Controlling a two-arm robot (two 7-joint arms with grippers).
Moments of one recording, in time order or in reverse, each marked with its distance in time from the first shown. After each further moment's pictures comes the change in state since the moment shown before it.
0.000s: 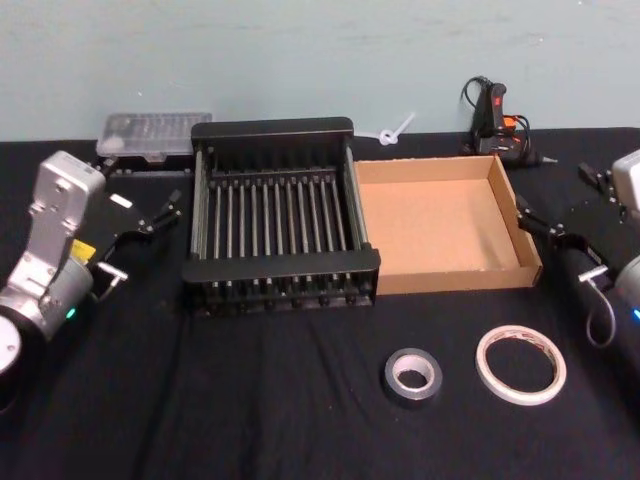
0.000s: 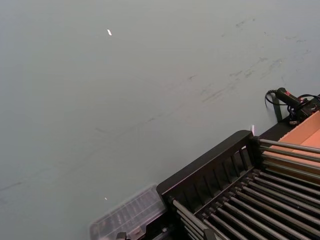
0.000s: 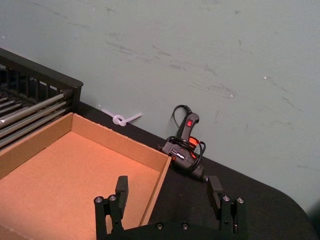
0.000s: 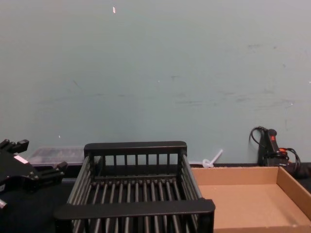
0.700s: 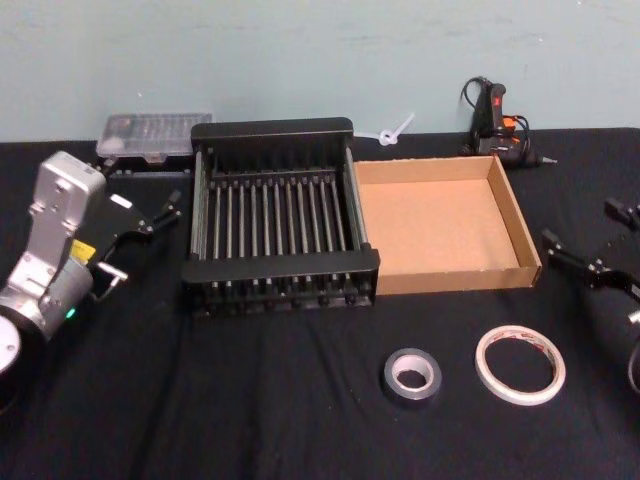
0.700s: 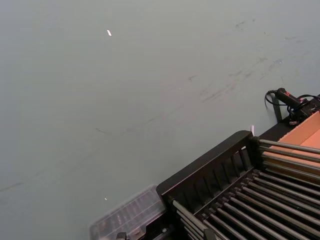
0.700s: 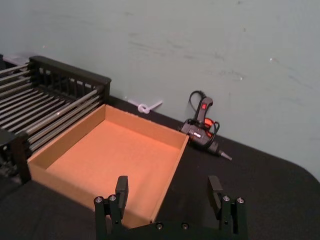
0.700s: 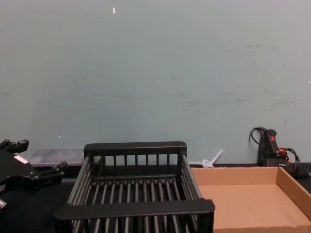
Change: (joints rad) left arm 0.000 0.000 0.000 0.000 0.000 0.000 0.000; right arm -0.264 0.119 0.183 -0.283 0.162 0.119 0.096
